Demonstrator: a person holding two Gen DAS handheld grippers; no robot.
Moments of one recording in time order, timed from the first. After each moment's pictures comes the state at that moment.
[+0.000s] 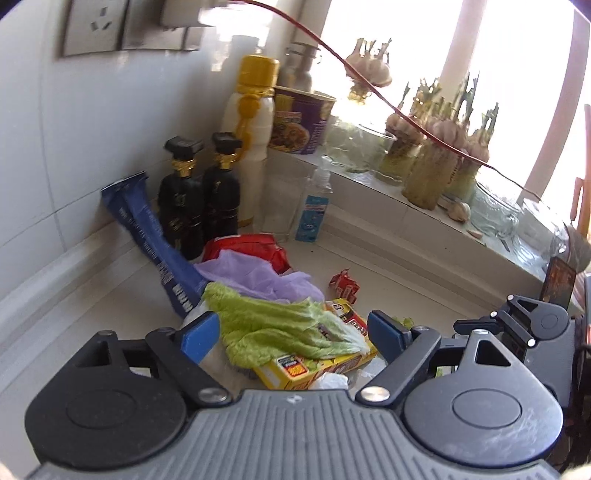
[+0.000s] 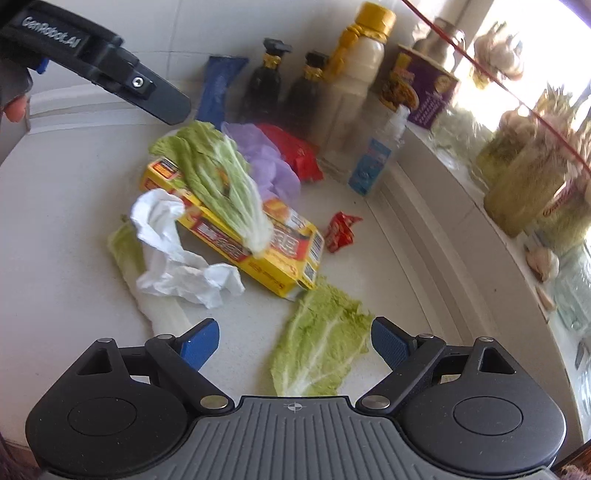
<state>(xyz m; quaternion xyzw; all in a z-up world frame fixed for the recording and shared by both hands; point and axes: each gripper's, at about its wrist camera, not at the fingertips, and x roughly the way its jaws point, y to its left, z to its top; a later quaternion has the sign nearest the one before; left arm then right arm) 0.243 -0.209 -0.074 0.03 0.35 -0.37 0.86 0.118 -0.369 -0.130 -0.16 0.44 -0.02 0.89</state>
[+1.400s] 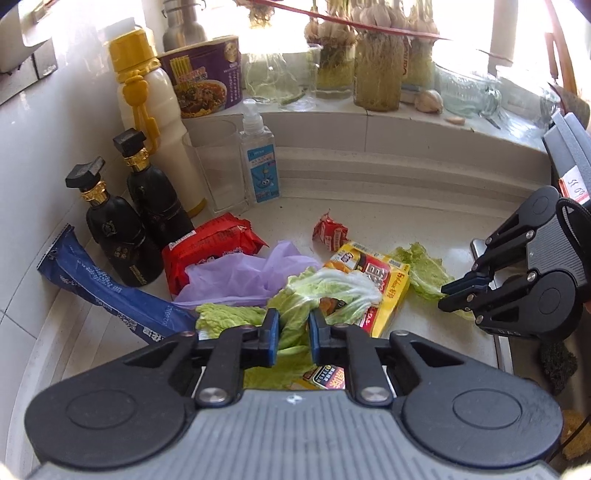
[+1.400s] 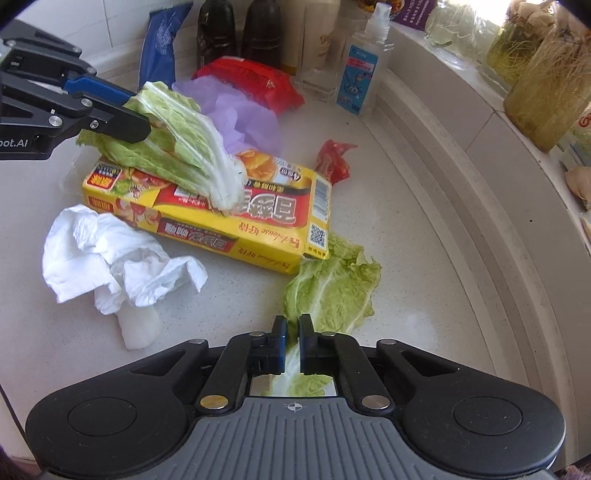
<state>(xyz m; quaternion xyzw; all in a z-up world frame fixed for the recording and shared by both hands) 0.254 -0.263 -0.086 0.23 0.36 -0.42 0.80 0.157 -0.405 -0.146 -0.07 0.54 -0.03 0.84</state>
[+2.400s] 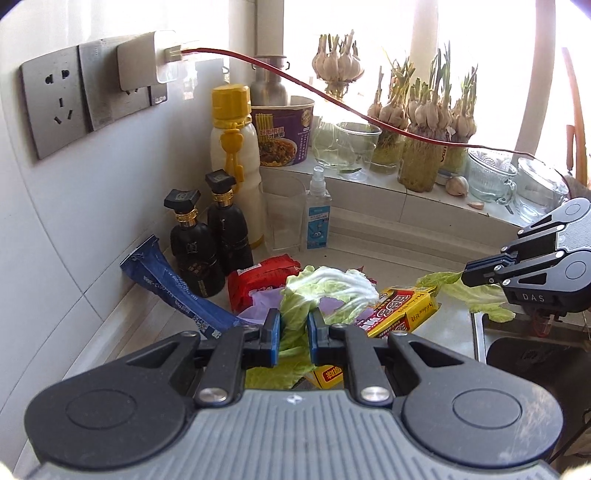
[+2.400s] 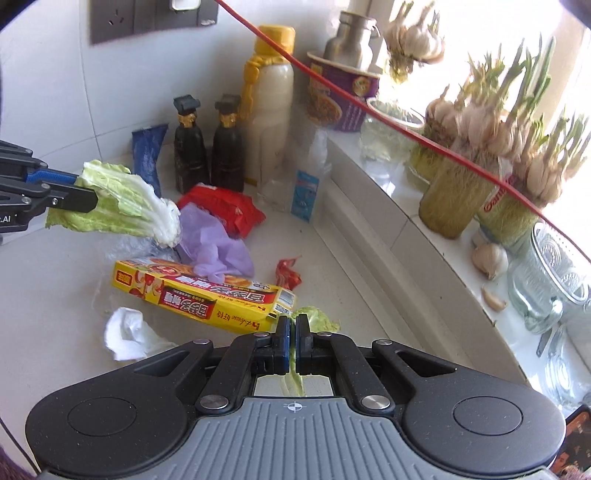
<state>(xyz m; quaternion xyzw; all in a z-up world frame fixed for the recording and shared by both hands) 0.245 -0.206 -0.025 0.14 0.34 -0.37 0.85 0.152 -0.396 -0.048 -0.06 0.44 -0.08 0.89</state>
